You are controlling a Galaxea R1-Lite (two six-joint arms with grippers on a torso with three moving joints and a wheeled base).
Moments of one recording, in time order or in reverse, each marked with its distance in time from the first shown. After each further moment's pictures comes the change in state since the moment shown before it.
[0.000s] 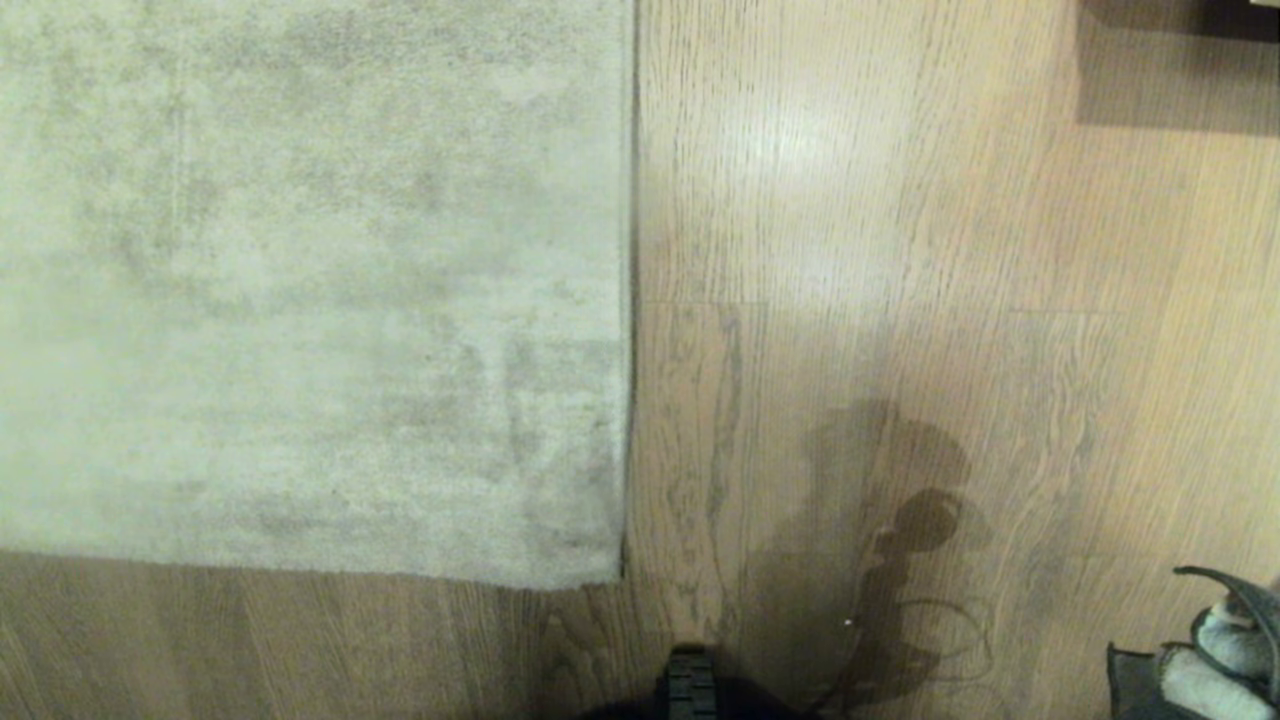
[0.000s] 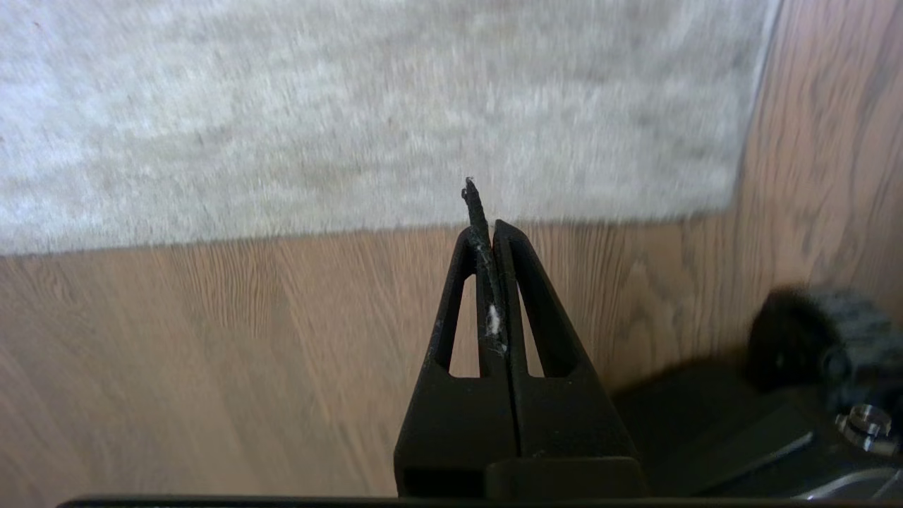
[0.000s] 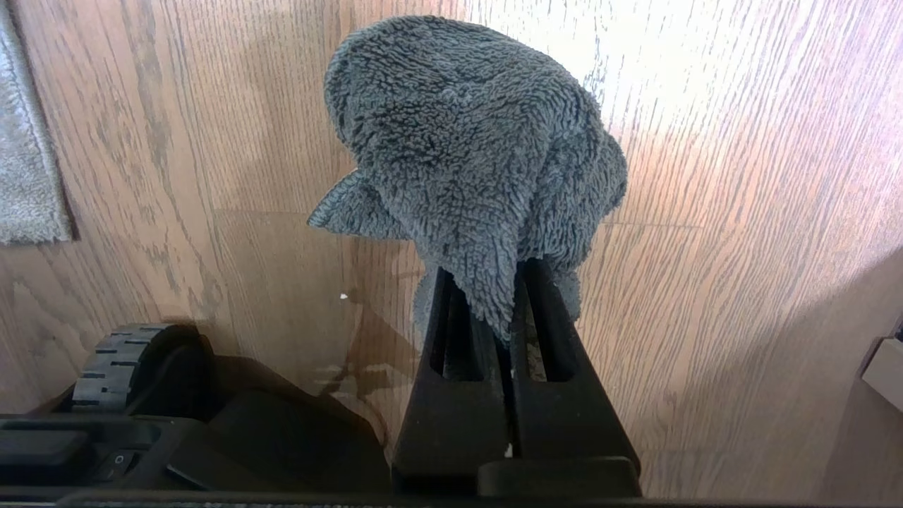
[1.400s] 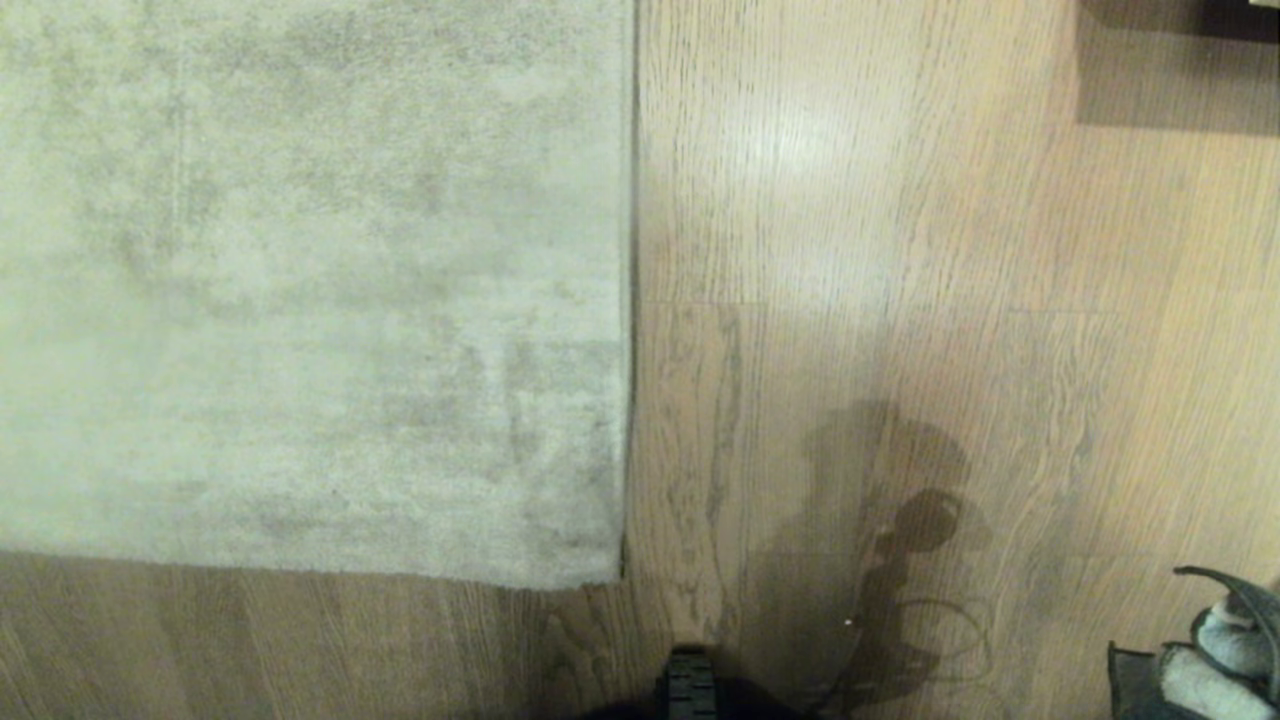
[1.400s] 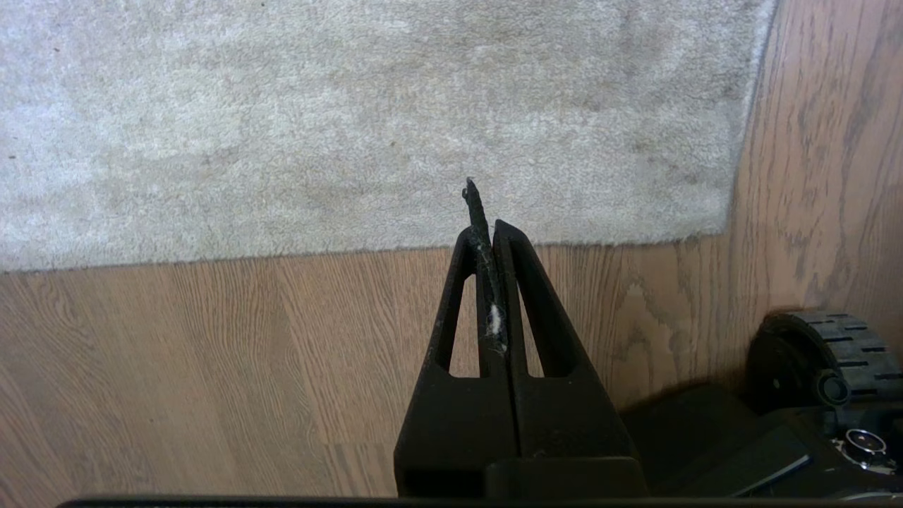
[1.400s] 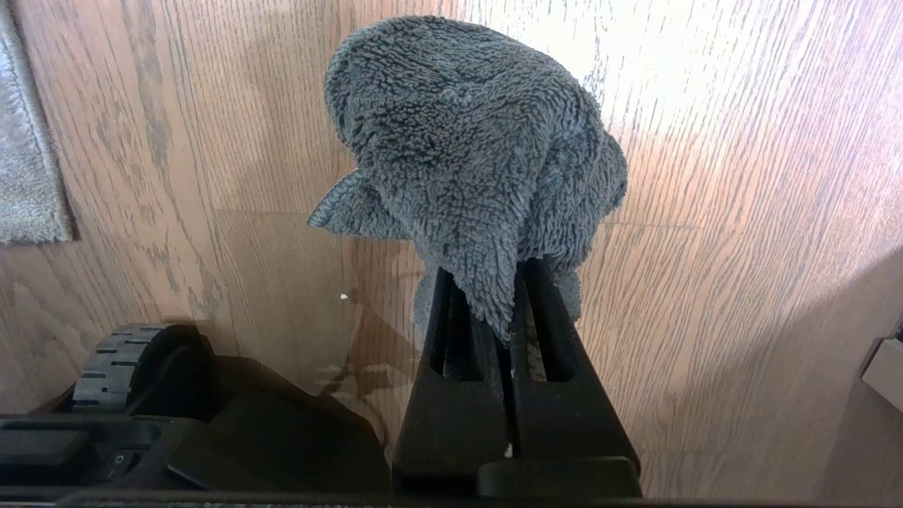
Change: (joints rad) left arm -0.002 -0.053 0.000 0.000 0.002 -0.010; right arm 0.000 0.000 0.000 0.000 0.000 0.000
